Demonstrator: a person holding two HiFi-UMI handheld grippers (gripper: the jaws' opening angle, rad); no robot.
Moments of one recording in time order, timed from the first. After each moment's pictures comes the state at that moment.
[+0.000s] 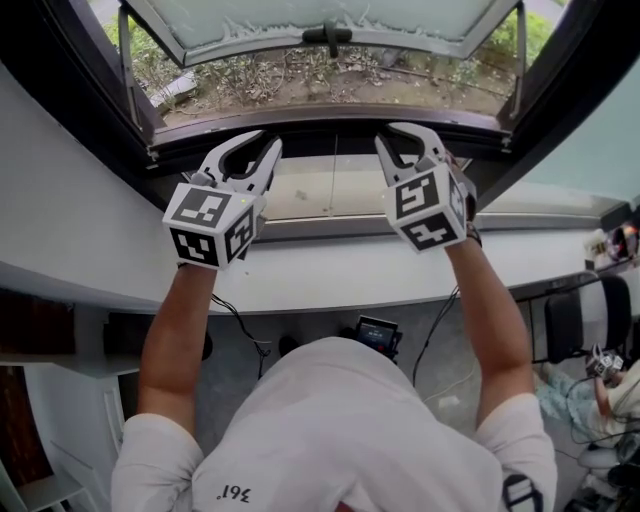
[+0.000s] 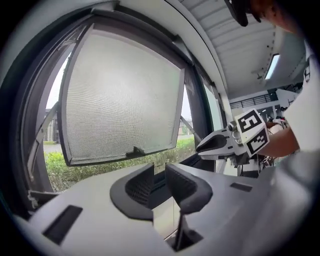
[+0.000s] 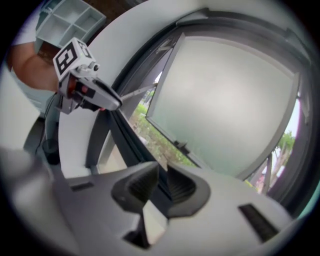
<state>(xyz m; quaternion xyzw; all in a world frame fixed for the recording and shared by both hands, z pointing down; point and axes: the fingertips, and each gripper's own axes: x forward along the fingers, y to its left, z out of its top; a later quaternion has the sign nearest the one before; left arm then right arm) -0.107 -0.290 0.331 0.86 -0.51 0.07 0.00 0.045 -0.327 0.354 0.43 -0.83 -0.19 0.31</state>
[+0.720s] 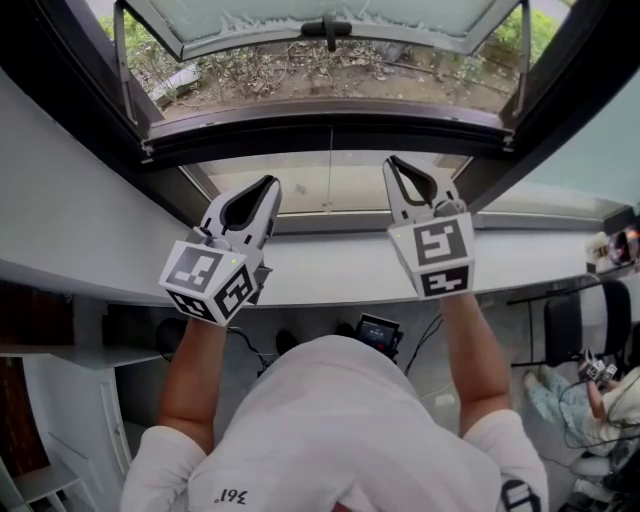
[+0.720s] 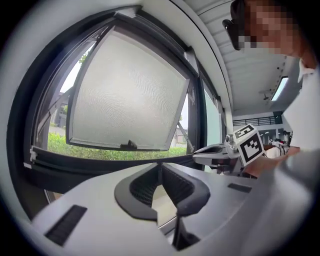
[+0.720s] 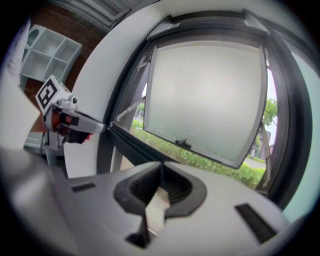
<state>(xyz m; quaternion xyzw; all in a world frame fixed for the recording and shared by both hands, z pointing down) -0.085 -0.228 0.356 0.86 -0.51 0.00 0.07 0.067 -0.278 0.361 0.45 -0.87 -0.08 0.20</state>
